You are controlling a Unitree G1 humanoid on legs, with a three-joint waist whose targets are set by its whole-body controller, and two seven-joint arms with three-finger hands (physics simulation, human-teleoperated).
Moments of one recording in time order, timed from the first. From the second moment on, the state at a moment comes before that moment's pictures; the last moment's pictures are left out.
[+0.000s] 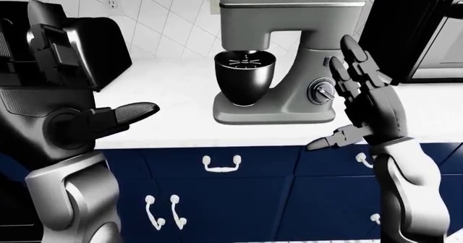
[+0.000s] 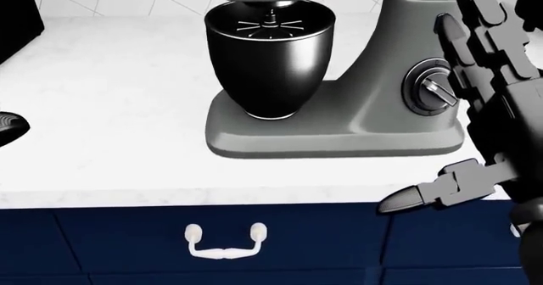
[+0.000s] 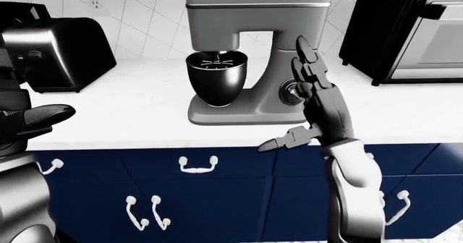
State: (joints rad) left arm -0.29 0.18 0.25 -0.80 -0.45 0.21 0.31; right arm -0.25 -0.25 -0.28 -0.50 0.10 0.35 0.35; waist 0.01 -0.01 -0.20
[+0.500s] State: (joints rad) left arm -0.29 0.18 0.26 -0.79 -0.45 0.21 0.31; right arm -0.26 -0.25 -0.27 -0.44 0.08 0.30 0.36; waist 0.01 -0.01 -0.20
